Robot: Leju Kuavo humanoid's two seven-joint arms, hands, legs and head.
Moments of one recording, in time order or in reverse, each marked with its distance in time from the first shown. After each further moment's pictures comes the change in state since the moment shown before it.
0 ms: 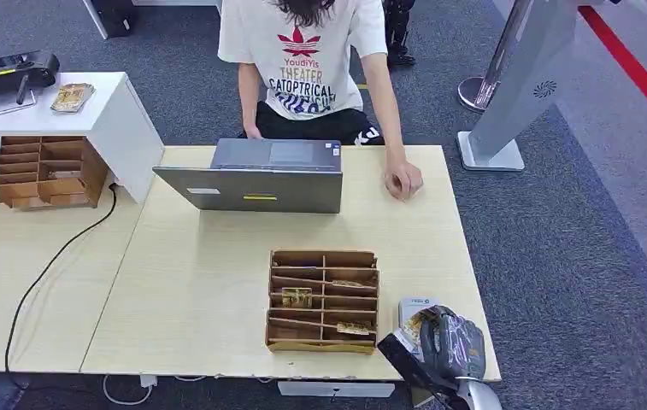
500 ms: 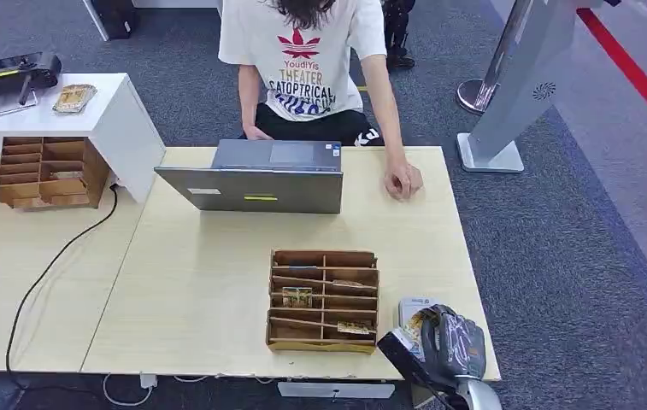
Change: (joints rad) left arm 0.000 0.000 0.000 0.000 0.003 0.000 0.000; right arm -0.010 0.000 0.001 0.024 0.019 0.001 0.014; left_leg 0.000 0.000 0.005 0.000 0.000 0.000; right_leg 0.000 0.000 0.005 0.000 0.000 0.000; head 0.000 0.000
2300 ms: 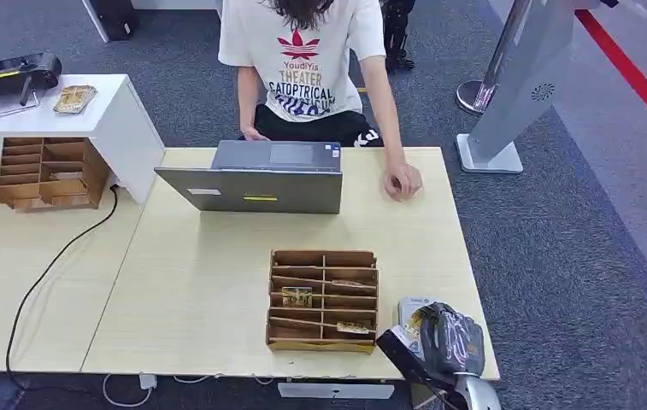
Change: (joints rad) left arm 0.000 0.000 0.000 0.000 0.007 0.000 0.001; right arm -0.016 0.008 0.000 0.022 0.008 0.009 0.000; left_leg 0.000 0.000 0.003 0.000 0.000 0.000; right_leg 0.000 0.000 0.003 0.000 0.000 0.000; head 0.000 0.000
